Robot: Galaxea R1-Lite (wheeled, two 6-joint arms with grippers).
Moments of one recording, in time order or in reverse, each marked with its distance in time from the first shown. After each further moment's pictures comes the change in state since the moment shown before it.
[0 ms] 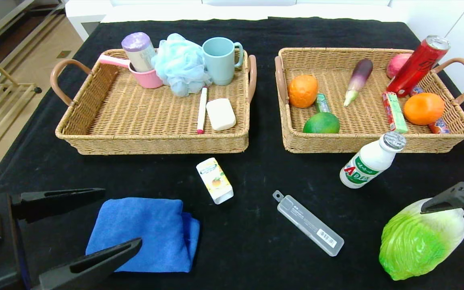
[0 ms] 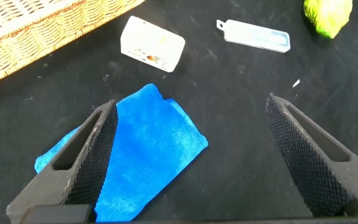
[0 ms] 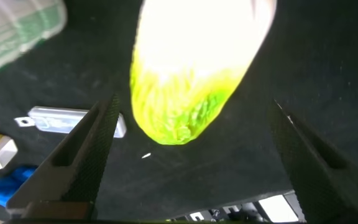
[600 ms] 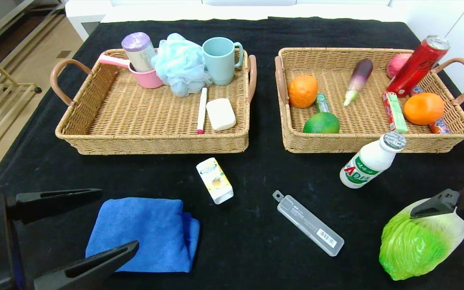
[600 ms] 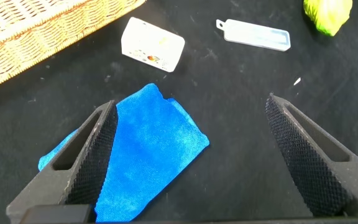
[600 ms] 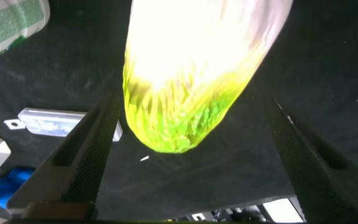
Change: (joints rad) left arm 0.000 -0.013 0.006 0.000 0.000 0.016; right arm -0.007 0.011 0.084 -0.090 0.029 0.002
